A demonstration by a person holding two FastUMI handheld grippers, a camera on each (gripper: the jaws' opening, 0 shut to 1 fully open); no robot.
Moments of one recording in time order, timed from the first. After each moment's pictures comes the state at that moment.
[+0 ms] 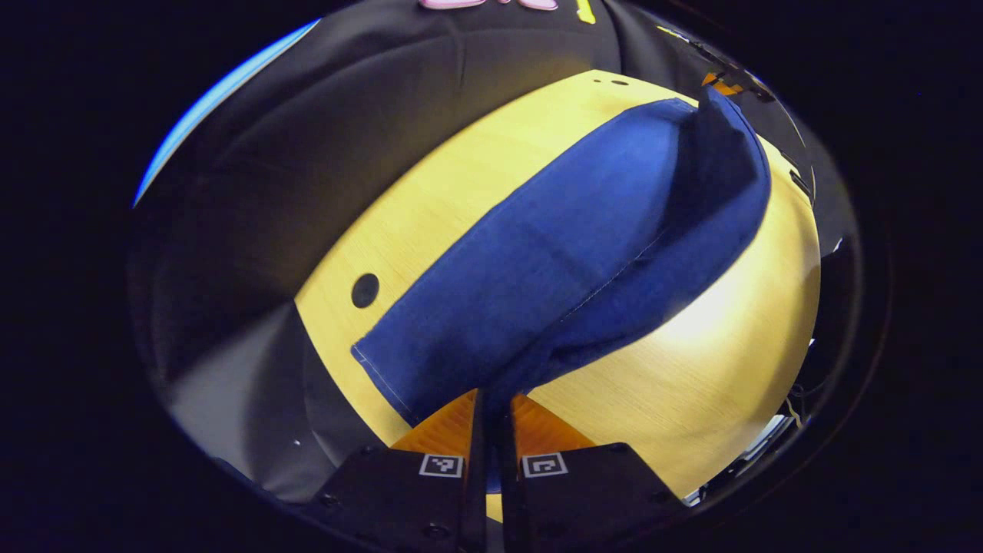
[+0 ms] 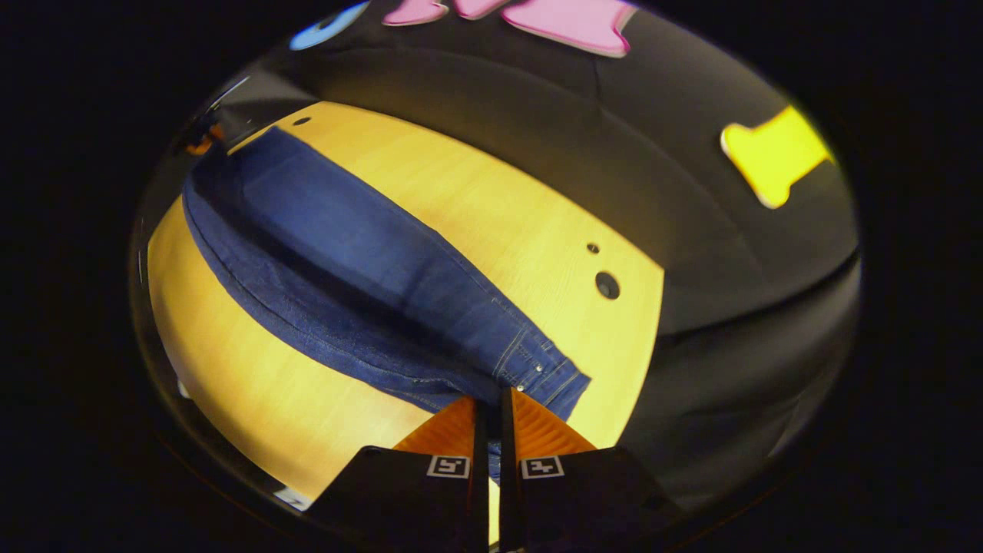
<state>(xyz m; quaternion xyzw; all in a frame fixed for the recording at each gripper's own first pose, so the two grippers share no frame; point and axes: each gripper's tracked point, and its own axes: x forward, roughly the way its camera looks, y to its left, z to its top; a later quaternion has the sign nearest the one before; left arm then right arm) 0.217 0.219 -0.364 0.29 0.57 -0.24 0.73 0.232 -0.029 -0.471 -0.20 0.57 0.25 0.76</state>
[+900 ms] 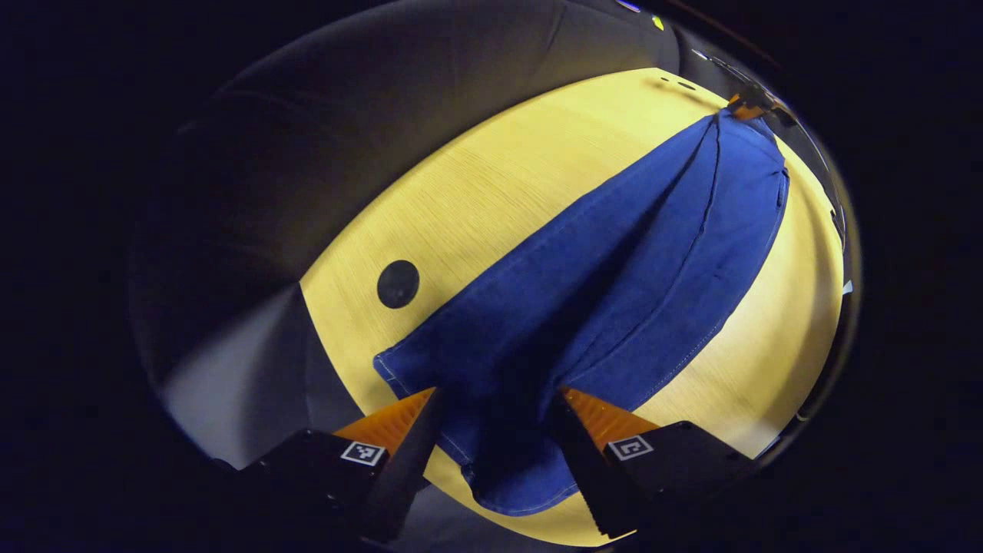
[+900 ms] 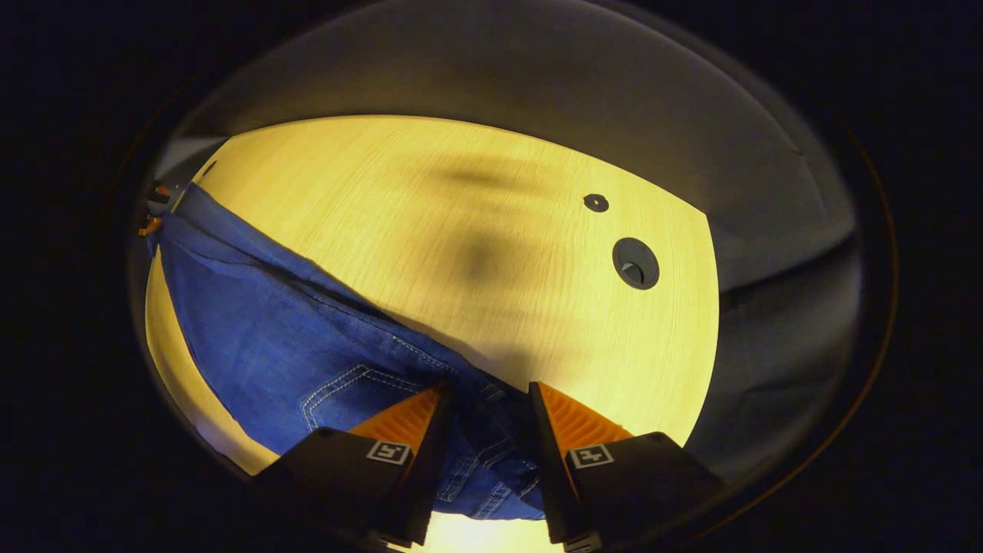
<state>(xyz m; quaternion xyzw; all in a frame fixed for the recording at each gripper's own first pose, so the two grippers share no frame) 0.293 0.243 -0.387 0.28 0.59 -0.17 0.74 0.301 -0.028 -0.588 -0.16 0.61 0.21 0.74</state>
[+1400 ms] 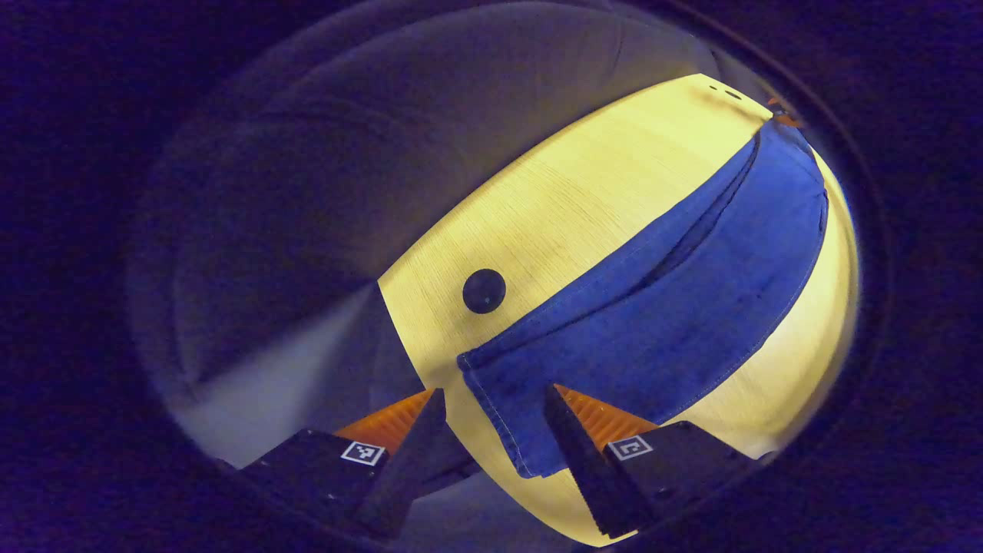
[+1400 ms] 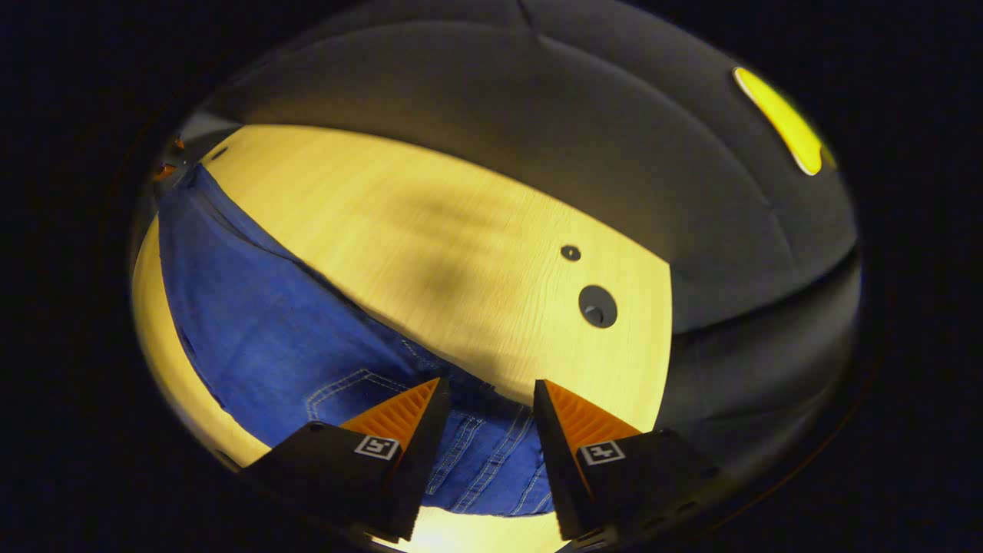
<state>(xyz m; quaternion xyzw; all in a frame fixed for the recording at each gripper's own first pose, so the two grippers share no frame) 0.321 0.215 -0.375 0.29 0.56 -0.06 0.77 0.325 -0.024 -0.520 -0.19 0.52 0.21 0.80</state>
